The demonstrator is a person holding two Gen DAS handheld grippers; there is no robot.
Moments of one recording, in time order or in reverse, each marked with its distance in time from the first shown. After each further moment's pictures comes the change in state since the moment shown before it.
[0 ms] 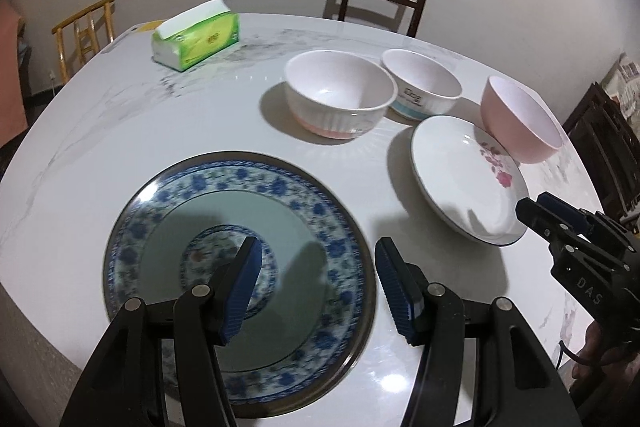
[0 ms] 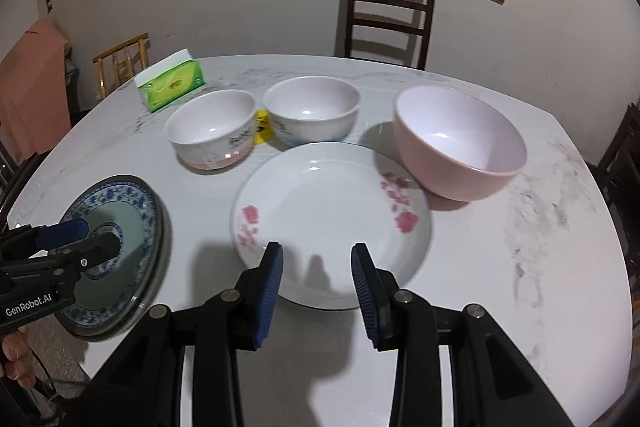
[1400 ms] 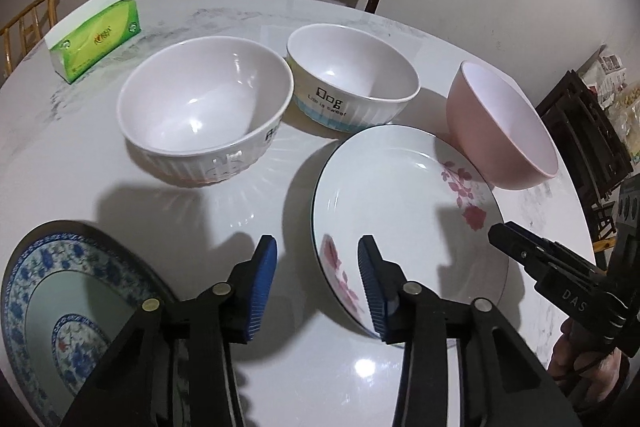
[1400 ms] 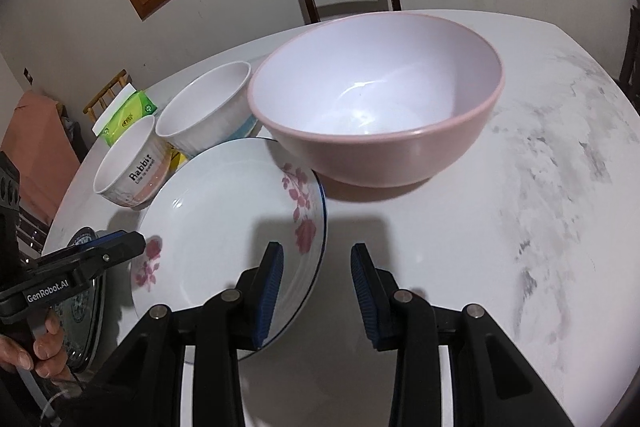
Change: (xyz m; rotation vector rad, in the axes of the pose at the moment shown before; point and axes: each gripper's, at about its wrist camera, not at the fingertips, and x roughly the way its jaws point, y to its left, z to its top) left arm 0.087 -0.070 0.051 0.018 0.094 -0.139; right arm 0.083 -0.110 0.009 0.235 0.097 0.168
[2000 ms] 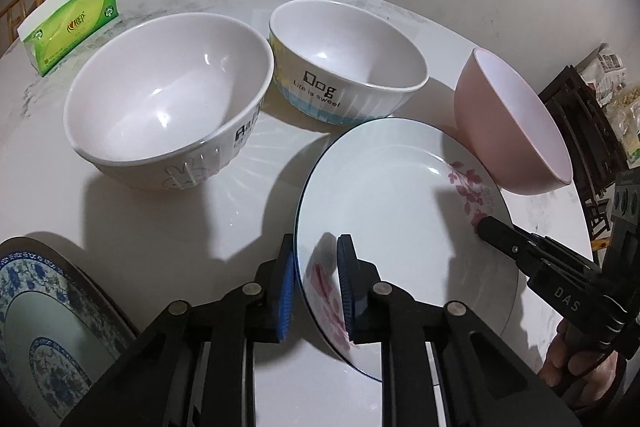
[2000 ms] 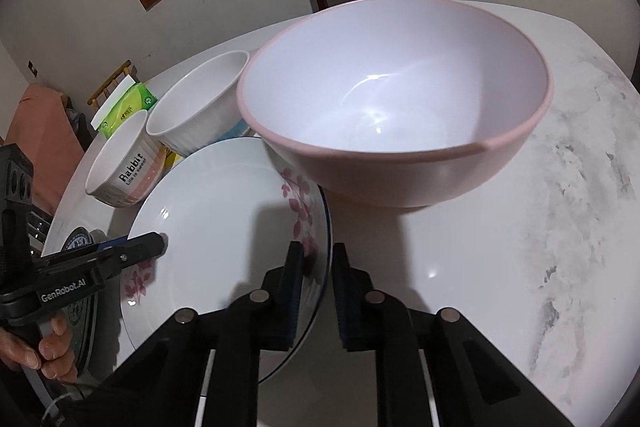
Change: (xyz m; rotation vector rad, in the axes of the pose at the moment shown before) left arm 0.030 -0.002 0.012 -0.011 0.056 -0.032; right arm 0.021 0.000 0.009 -0.020 0.035 0.027
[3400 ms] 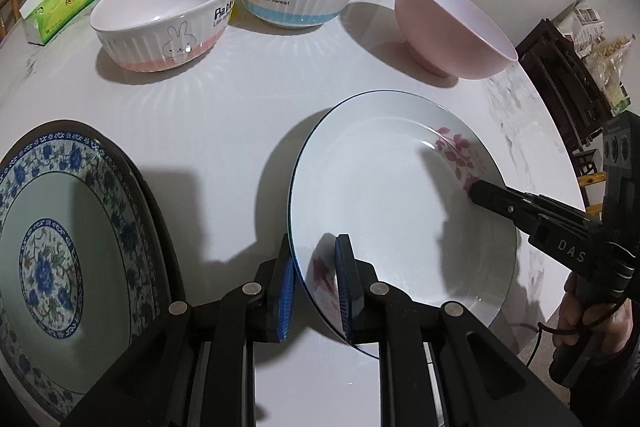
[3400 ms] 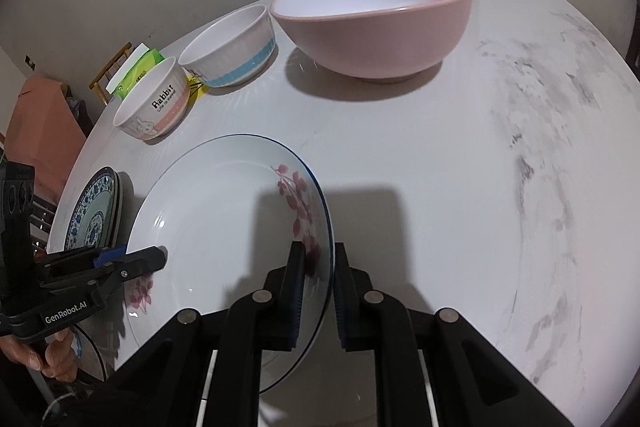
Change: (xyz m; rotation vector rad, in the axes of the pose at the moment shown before) left arm -0.026 -0.012 -0.064 0.103 0.106 -0.038; right arm -0.040 0.012 -0.065 0.030 0.085 -0.005
